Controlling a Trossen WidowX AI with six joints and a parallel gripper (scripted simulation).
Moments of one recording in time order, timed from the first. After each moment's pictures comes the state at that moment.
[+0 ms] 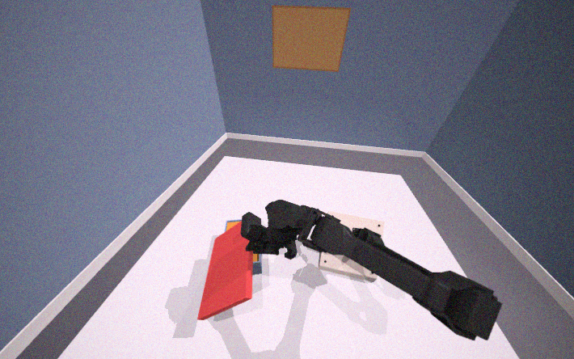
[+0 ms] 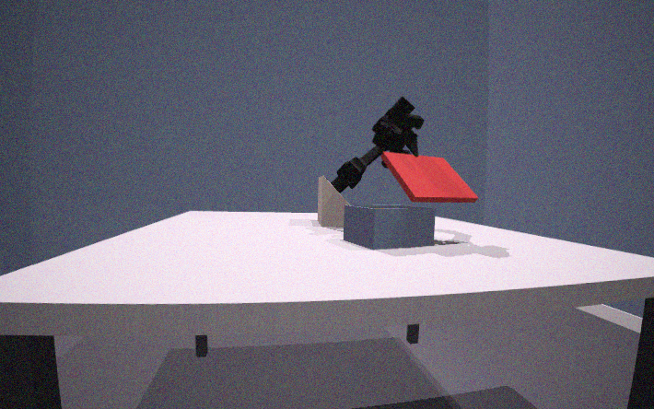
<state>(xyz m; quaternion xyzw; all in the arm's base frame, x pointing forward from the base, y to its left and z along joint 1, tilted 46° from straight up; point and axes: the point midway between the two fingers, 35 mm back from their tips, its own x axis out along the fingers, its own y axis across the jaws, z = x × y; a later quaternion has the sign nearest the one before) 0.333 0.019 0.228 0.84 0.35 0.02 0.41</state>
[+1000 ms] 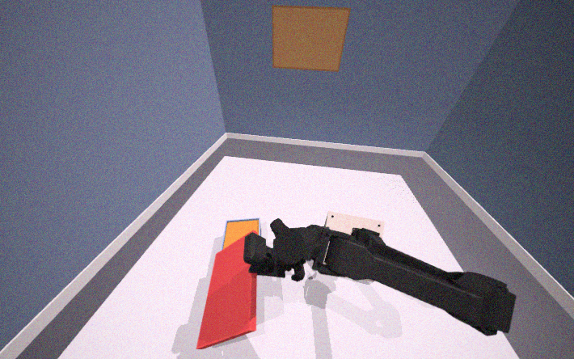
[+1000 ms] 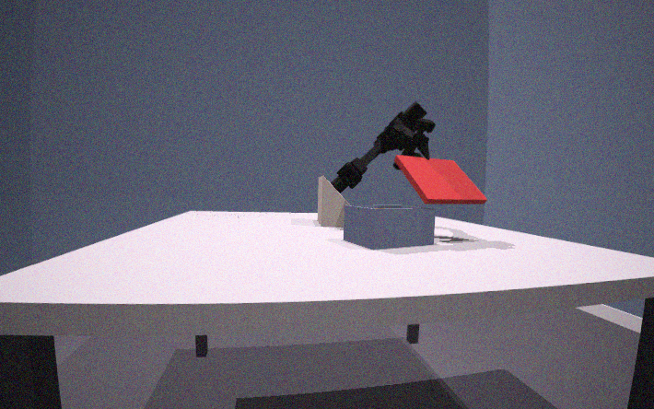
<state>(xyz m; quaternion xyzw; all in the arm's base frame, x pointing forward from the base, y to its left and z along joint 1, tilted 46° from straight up) 0.306 0.058 0.261 0.84 0.35 0.01 0.40</state>
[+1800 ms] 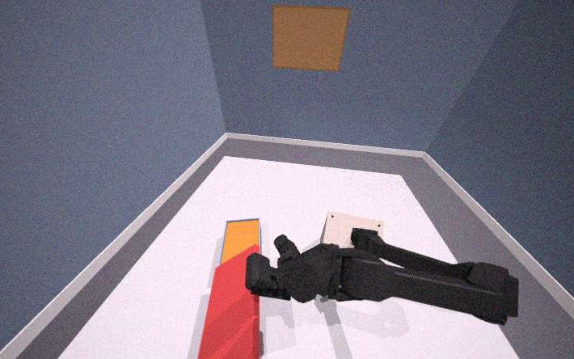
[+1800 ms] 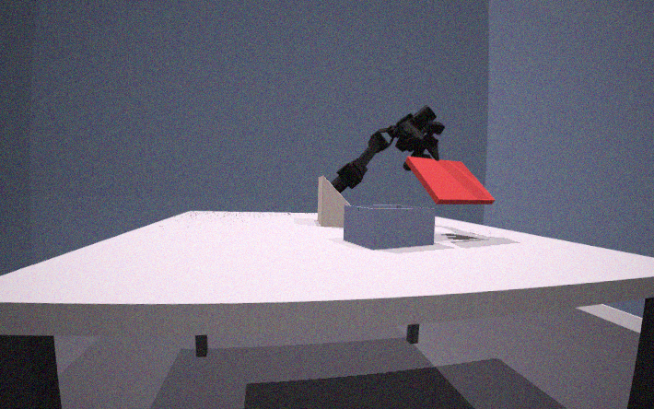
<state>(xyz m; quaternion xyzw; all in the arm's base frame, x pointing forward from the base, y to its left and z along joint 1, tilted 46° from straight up) 0.285 0.089 0.291 0.84 0.35 0.01 0.40</state>
